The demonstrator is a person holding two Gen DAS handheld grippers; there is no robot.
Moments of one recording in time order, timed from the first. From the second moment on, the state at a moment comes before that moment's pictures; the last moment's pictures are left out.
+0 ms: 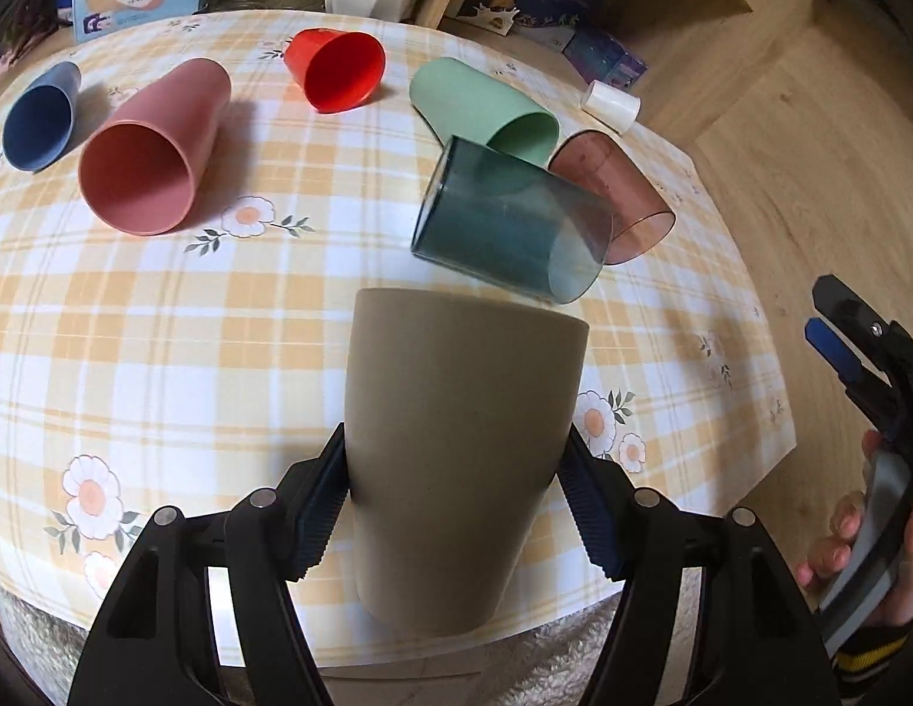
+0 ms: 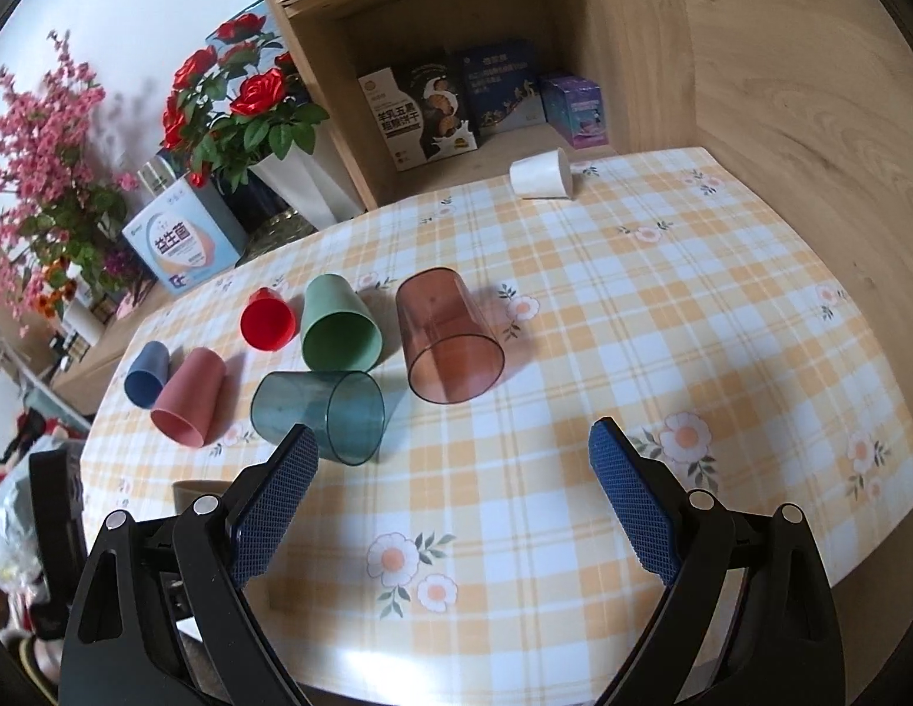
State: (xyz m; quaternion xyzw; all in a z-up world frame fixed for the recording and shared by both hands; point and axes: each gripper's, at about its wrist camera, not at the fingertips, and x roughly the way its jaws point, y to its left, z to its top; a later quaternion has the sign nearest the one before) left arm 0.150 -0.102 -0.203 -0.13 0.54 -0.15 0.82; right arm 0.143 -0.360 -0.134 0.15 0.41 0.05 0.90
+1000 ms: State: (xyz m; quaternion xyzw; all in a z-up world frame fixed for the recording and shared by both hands) left arm 0.130 -0.055 -0.157 -0.10 0.45 -0.15 0.87; right arm 0.106 -0.300 -0.141 0.10 0.40 0.04 0.91
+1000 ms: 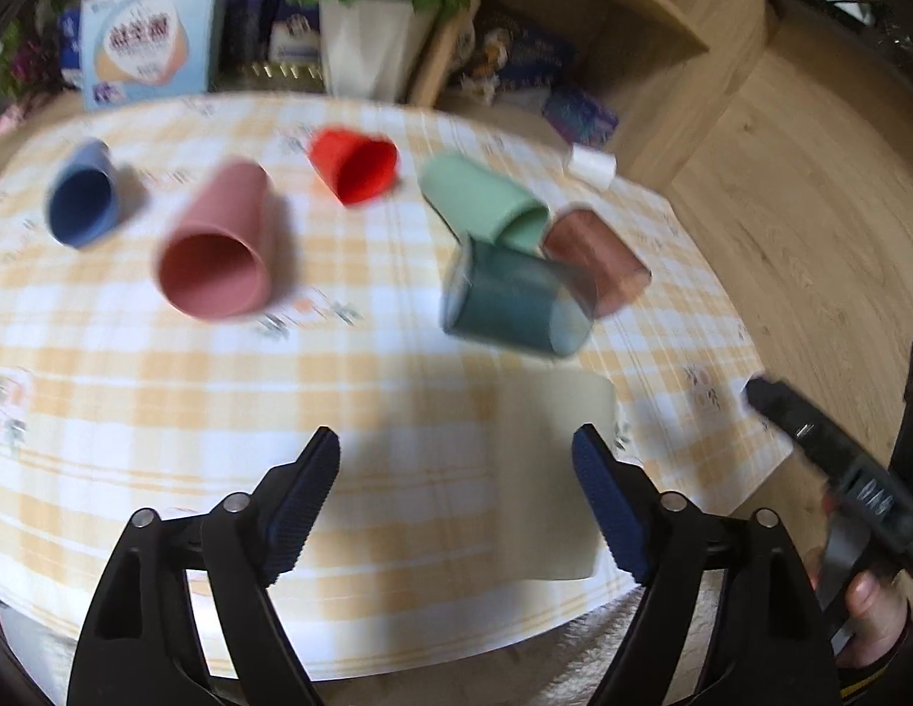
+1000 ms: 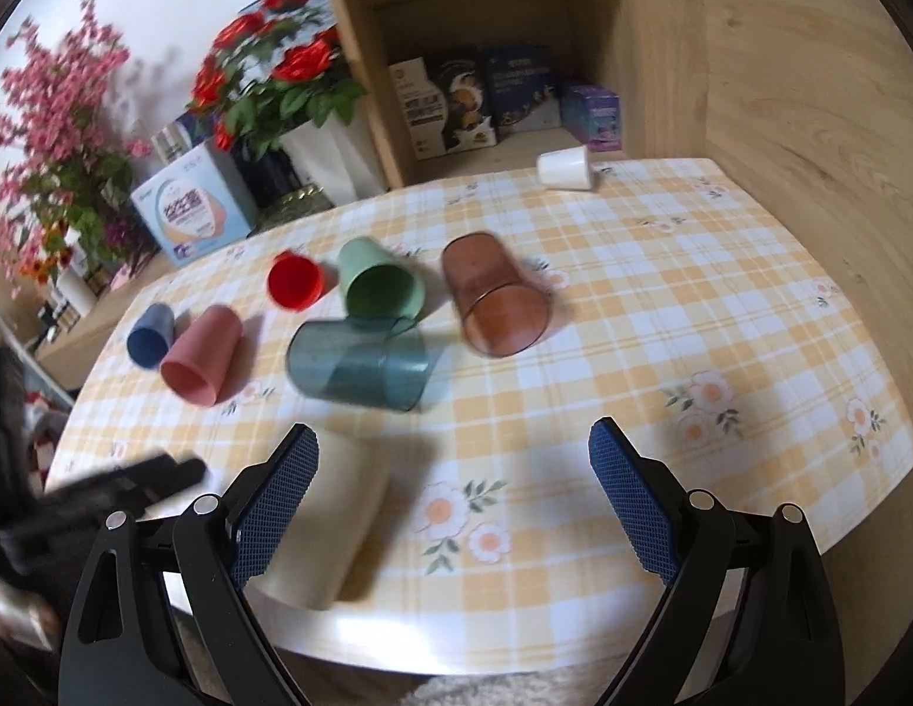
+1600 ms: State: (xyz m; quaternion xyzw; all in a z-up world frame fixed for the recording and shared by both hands) left arm 0.089 0.049 -0.136 -0.13 0.38 -0.02 0.91; right arm 0.100 -0.248 -0.218 0.07 0.54 0.03 0.84
